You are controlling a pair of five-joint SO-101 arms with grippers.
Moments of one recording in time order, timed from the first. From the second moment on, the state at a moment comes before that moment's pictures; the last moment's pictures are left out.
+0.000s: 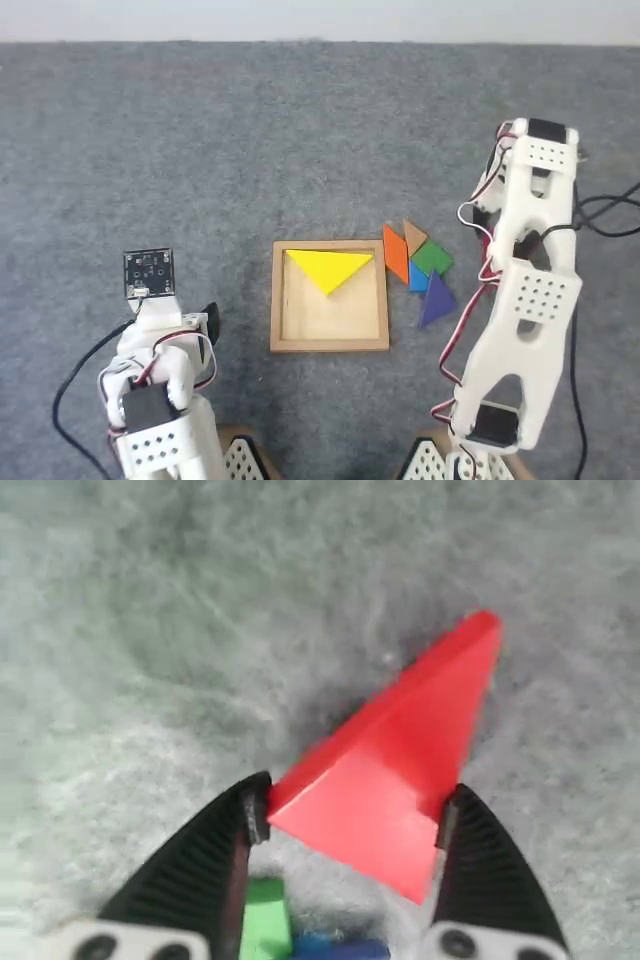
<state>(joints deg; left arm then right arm) -23.5 -103.3 96.9 72.0 -4.1 8.9 51.5 -43.8 99.7 -37.4</state>
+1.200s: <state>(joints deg) -23.5 -103.3 96.9 72.0 -4.1 9.1 55.5 -43.8 97.8 -34.4</state>
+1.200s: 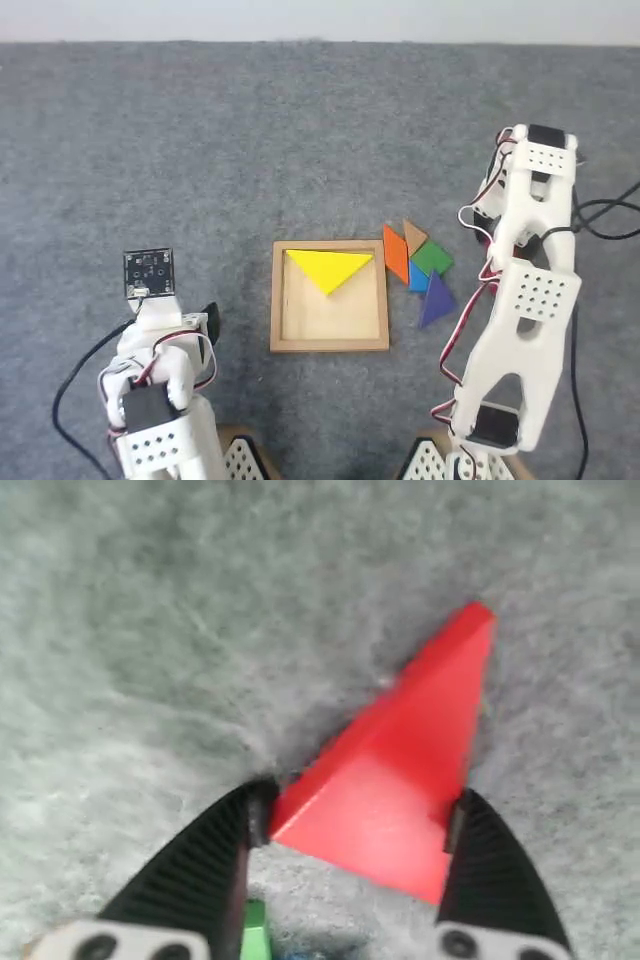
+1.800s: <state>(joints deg) -23.5 -103.3 96.9 72.0 -4.1 10.7 53.5 -43.7 97.5 -30.6</state>
